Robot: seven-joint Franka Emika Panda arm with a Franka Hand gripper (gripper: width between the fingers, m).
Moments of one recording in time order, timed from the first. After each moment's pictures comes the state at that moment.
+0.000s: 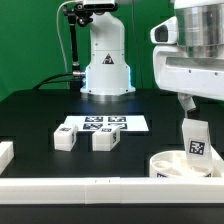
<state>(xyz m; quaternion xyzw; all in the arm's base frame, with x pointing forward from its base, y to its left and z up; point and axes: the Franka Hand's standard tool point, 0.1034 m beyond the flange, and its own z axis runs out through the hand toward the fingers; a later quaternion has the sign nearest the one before) 0.653 0.116 0.104 -0.88 0.47 0.03 0.06</state>
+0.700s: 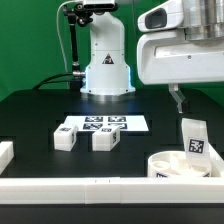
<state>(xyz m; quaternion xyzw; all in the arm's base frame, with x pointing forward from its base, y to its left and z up) 0.660 0.111 0.124 -0.97 0.22 0.00 0.07</state>
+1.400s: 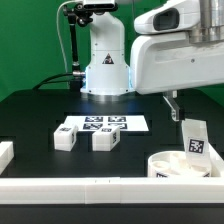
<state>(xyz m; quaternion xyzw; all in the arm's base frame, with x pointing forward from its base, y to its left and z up) 0.660 0.101 0.119 -1.00 -0.06 -0.02 0.05</state>
